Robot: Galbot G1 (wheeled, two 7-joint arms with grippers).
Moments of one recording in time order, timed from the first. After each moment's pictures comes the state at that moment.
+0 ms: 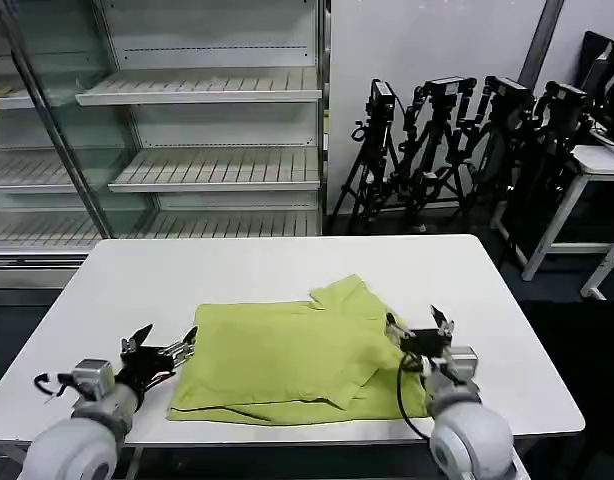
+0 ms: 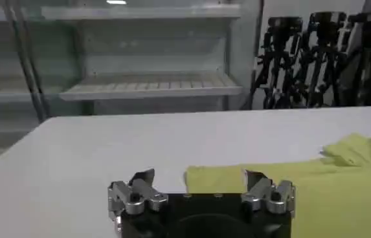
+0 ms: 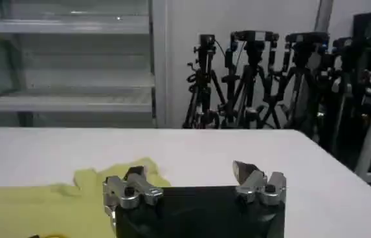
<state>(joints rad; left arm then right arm) 1.31 -0.93 -0.51 -2.11 -0.73 0.58 -0.30 -1.03 1.24 0.24 1.99 0.47 -0.58 0.40</state>
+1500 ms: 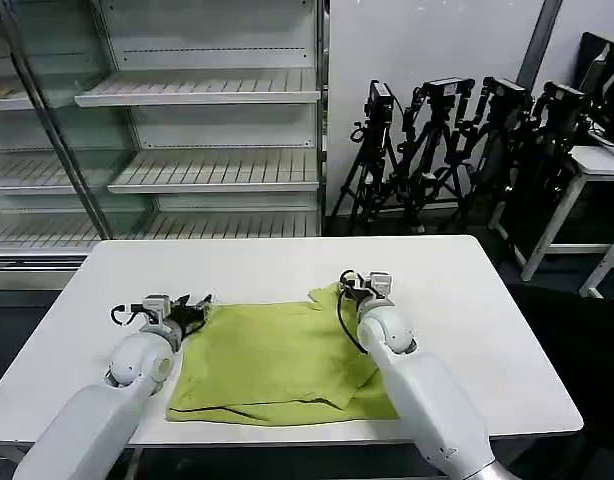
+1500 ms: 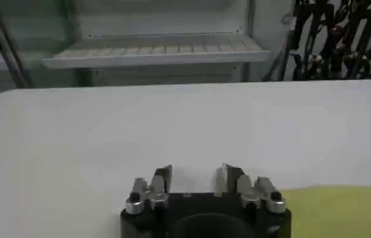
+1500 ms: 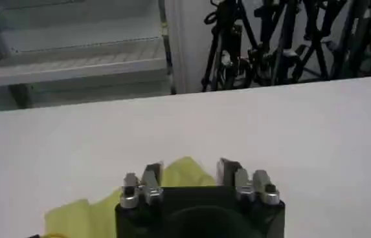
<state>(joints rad) 0.81 -0.94 -0.14 -1.59 -0.82 0.57 -0.35 -0.60 1.37 0.03 1.37 0.67 -0.58 0.45</state>
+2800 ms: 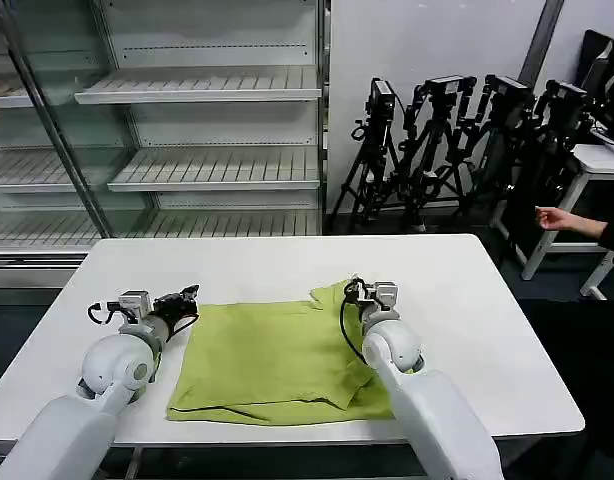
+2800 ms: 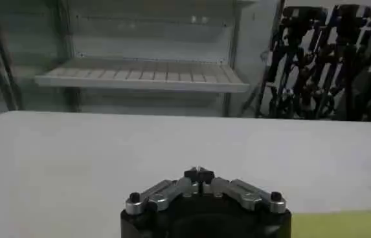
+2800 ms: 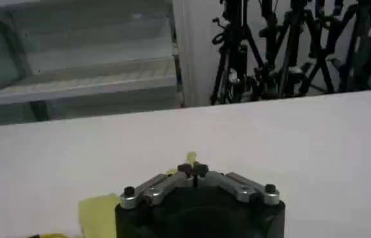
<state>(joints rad) 0.92 -0.90 -0.27 -1.81 -0.89 0.56 -0.34 -0.71 1.34 0.07 1.57 0.58 -0.49 0.41</state>
